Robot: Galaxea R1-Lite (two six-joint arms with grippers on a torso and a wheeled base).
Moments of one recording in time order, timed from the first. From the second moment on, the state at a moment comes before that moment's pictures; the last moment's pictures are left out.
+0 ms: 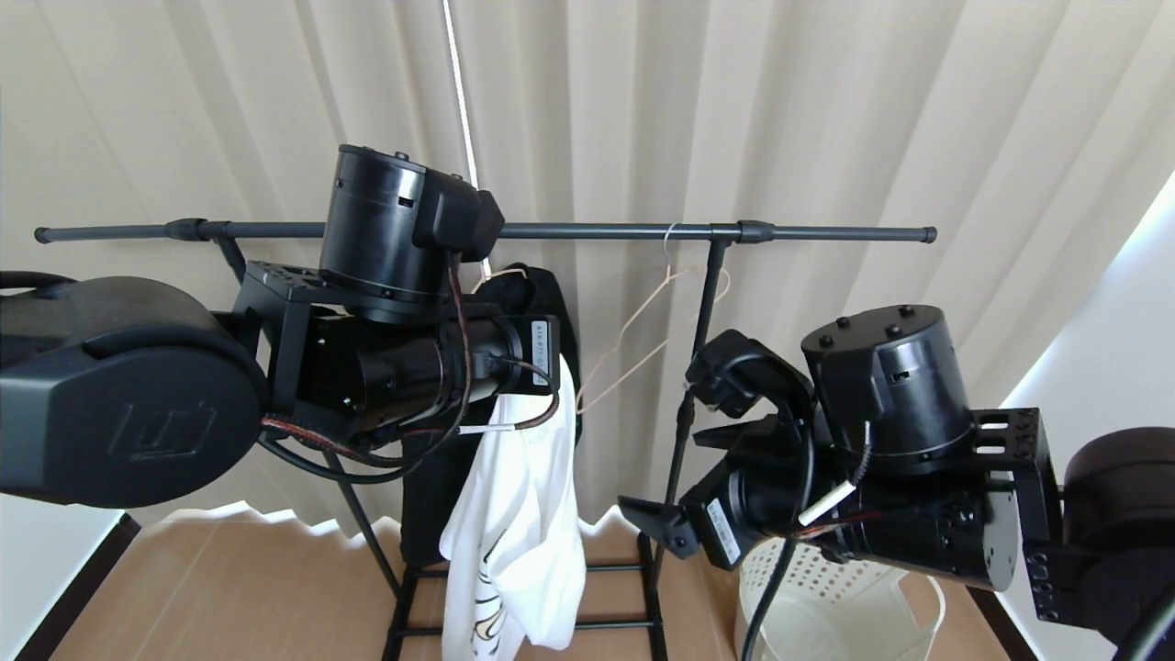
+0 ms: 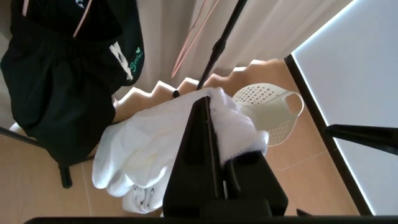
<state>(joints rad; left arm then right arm) -0.70 1.71 -1.21 -0.05 0.27 -0.29 0.82 1.69 -0.91 -0.23 -0.08 0.05</state>
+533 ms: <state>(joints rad) -0.72 1.71 -1.22 -0.02 0.27 -0.28 0.85 1.85 -0.94 -0.46 -0.21 0.19</state>
